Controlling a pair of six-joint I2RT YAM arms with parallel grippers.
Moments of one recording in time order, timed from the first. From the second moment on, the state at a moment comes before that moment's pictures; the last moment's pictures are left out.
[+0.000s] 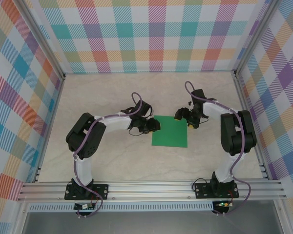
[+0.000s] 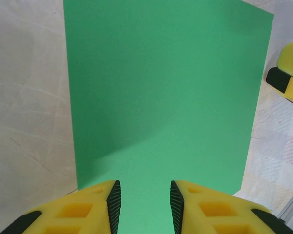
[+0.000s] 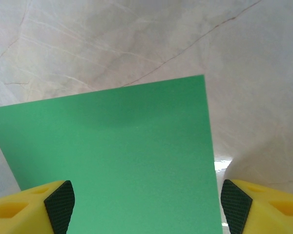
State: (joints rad) left arm -0.66 1.94 1.19 -0.24 0.40 -0.79; right arm 0.20 1.83 1.15 -0.60 -0.34 0.54
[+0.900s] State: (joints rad) left arm -0.67 1.99 1.20 -0.23 0.40 -0.79; right arm 0.20 1.82 1.05 -0.46 -0.58 0.55
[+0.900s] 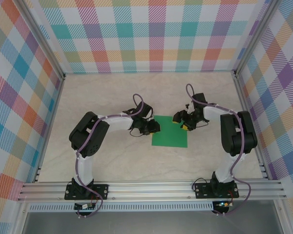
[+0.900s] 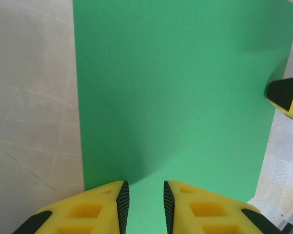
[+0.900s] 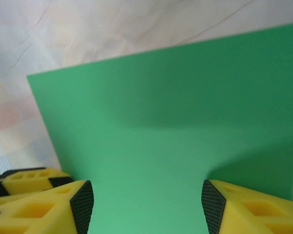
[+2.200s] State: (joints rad) left arm -0.67 1.99 1.22 -0.26 0.40 -0.76; right arm 0.20 1.87 1.14 -0.52 -0.42 0.49
